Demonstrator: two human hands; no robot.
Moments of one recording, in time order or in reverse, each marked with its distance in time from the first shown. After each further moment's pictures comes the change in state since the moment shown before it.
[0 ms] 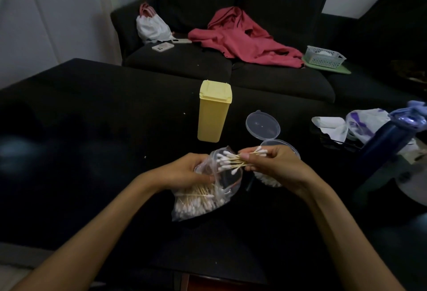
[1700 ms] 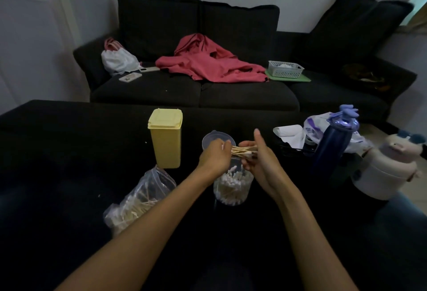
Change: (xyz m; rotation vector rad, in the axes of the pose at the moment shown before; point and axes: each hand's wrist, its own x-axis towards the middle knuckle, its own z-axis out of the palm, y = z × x) left_hand 0.130 0.112 0.076 0.078 0.482 -0.061; right_hand 0.022 -0.001 -0.071 0.243 0.349 -0.077
